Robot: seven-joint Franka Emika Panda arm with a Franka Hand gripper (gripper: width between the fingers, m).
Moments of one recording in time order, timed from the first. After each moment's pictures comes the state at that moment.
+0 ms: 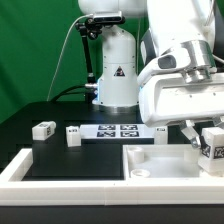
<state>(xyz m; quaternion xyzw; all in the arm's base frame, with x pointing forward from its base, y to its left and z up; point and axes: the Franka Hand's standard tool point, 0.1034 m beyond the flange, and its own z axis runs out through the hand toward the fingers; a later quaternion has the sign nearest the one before) 0.616 0.115 0.071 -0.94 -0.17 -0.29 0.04</state>
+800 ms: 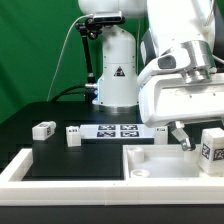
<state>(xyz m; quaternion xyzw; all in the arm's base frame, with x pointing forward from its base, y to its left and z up) 0.616 0.114 0.070 -0.94 -0.17 -0.29 0.04</state>
